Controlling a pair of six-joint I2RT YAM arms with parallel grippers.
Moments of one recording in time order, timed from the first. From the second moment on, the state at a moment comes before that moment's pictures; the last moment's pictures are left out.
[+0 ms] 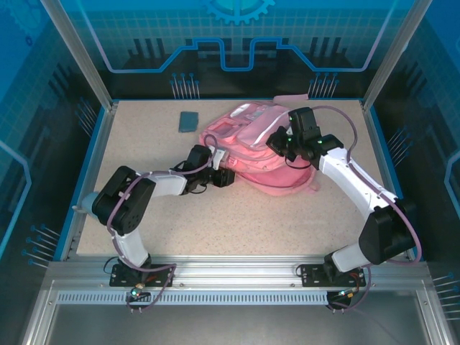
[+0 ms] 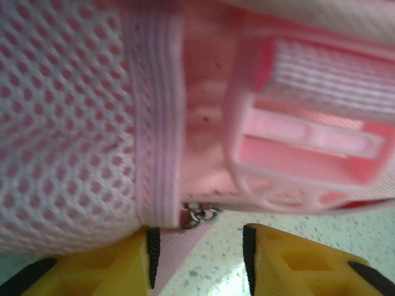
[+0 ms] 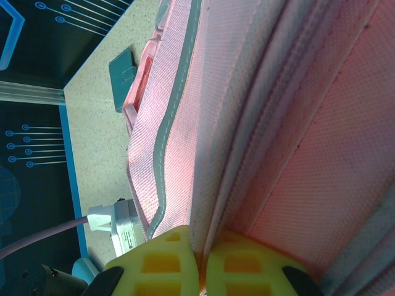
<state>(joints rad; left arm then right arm) -0.46 1.80 0.86 0.22 0.37 -0.30 0.37 1.47 1.26 -0.54 -0.21 0.94</state>
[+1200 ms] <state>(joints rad) -0.46 1.88 0.84 0.44 0.35 -0.29 0.37 1.48 1.26 -0.54 -0.22 0.95</state>
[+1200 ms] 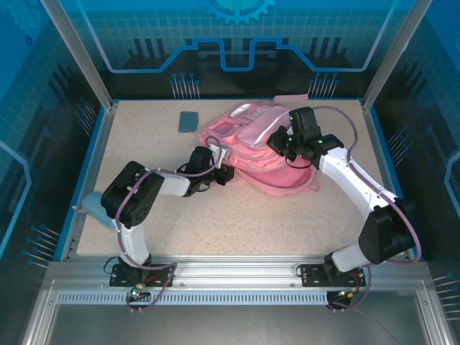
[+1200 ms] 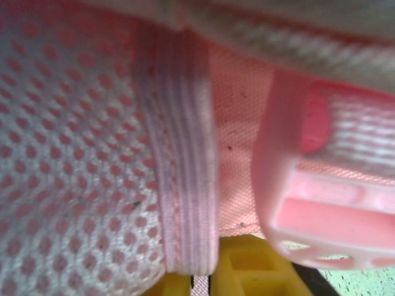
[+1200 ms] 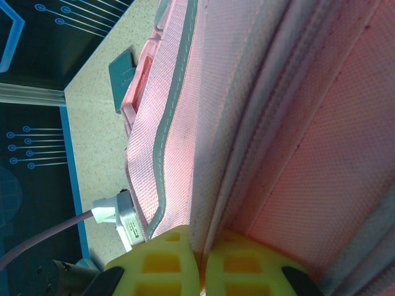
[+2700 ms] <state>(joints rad) -0.71 1.74 0.80 0.42 0.29 -0.45 0.48 1.63 1.19 -0.38 -0.21 1.05</state>
